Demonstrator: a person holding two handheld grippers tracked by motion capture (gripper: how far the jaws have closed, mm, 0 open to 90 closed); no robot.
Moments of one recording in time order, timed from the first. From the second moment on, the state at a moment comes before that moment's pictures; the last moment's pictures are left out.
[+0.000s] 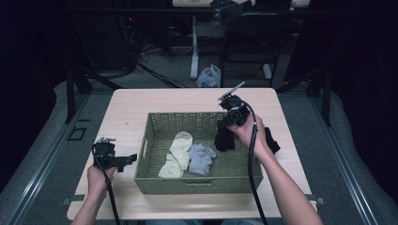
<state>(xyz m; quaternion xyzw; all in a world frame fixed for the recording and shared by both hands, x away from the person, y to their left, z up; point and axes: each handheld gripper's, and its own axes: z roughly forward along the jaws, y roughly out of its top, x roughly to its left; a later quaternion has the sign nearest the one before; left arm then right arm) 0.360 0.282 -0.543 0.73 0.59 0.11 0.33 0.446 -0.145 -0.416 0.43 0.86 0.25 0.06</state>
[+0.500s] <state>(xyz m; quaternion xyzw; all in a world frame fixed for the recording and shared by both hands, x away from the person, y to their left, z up) 0.360 0.282 -0.543 0.73 0.59 0.11 0.33 0.435 -0.160 -0.365 0.43 0.85 0.29 0.09</state>
